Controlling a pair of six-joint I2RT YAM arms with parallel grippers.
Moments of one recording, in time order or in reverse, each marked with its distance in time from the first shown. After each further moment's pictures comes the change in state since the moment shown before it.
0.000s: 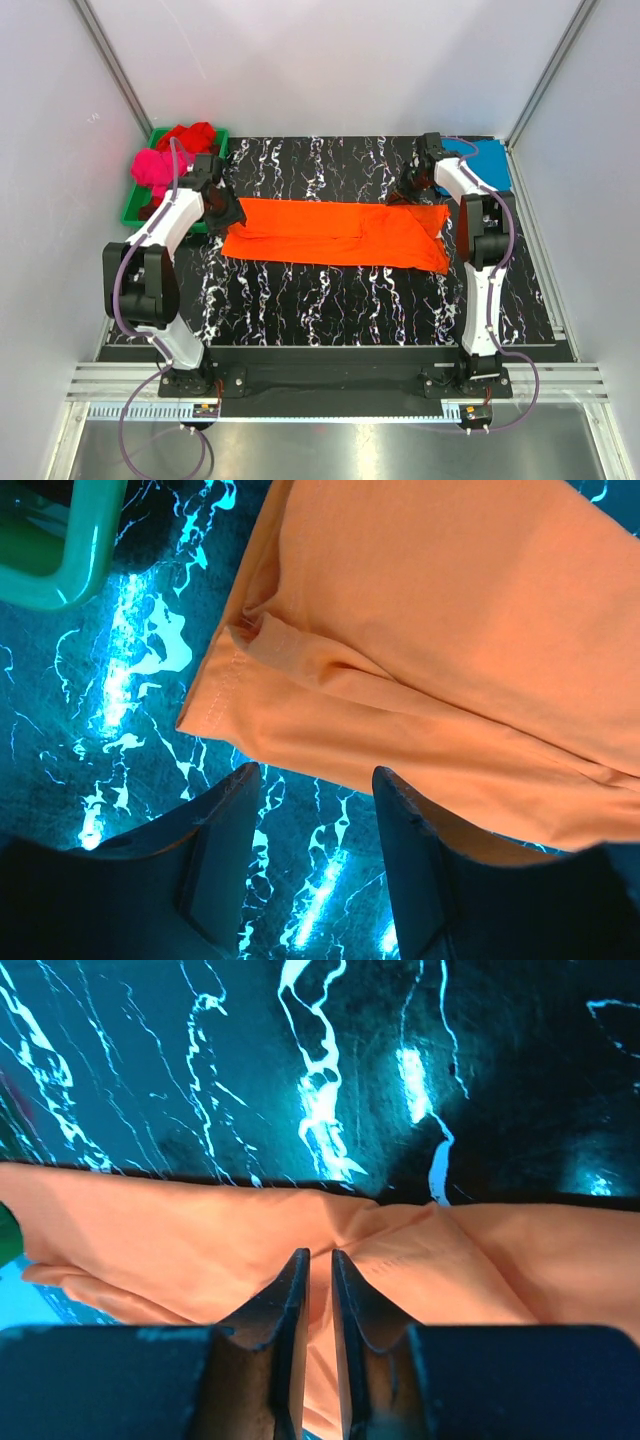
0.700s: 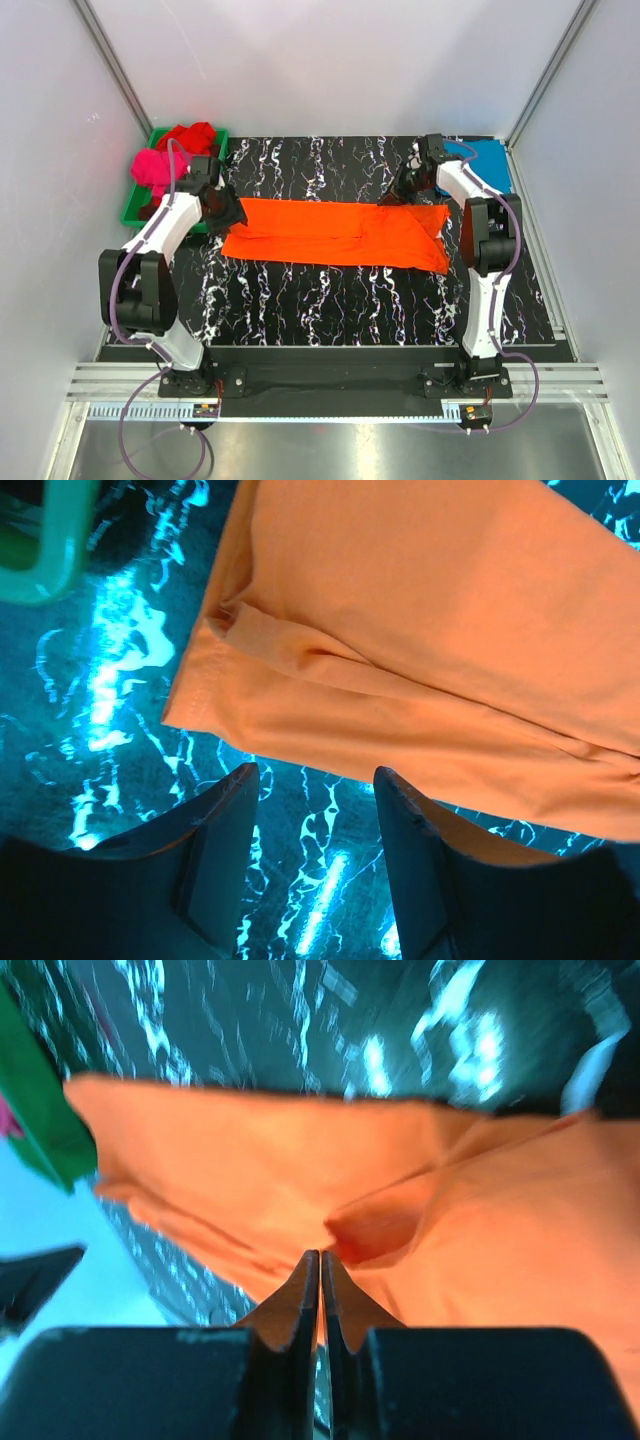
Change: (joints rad) left arm 0.000 -0.043 -0.019 0.012 0.044 0.021; right arm 0.009 -0.084 -0.085 0.041 -0.174 0.030
